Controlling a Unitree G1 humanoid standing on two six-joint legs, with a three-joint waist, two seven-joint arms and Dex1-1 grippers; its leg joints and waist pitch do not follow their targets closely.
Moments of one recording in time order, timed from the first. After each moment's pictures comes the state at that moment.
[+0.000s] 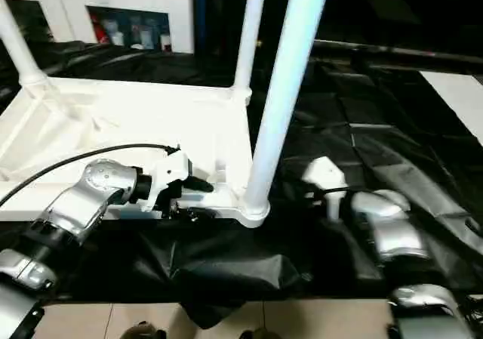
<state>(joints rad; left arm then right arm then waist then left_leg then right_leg) -0.63 0.39 -0.40 0.55 -0.07 0.10 -1.16 -0.43 -0.50 0.05 0.67 0.12 -0.13 1.18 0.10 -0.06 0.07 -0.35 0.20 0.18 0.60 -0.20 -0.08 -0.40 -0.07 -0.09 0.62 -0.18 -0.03</state>
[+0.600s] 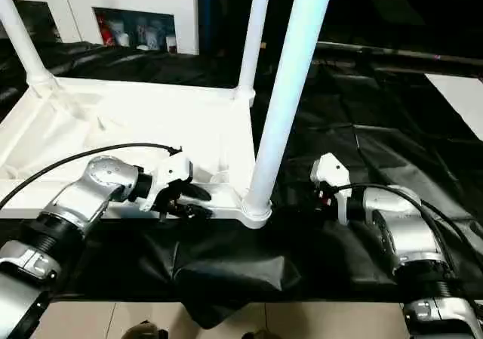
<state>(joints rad) -0.66 0.40 -0.41 0.60 -0.04 0.13 -1.23 -0.37 -0.53 0.05 0.44 0.20 0.08 1.26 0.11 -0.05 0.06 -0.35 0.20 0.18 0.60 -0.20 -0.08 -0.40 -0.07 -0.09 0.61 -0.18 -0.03</state>
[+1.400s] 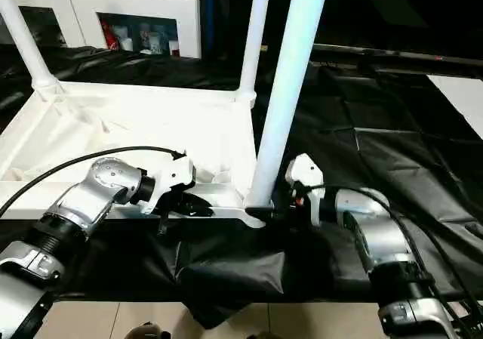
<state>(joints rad) -0.66 0.38 -0.41 0.61 0.00 0.12 -1.24 -0.39 -0.43 0.11 0.41 0.19 0.11 1.16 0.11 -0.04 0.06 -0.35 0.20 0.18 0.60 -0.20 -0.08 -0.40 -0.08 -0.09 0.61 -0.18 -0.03</state>
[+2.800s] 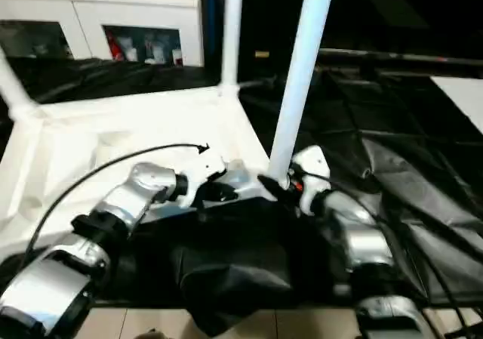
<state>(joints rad) -0.73 0.17 -0.33 0.83 0.06 0.08 -1.04 -0.38 -0.33 0.01 0.55 0.18 0.03 0.89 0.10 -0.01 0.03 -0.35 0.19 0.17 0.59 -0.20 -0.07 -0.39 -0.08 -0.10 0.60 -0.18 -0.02</state>
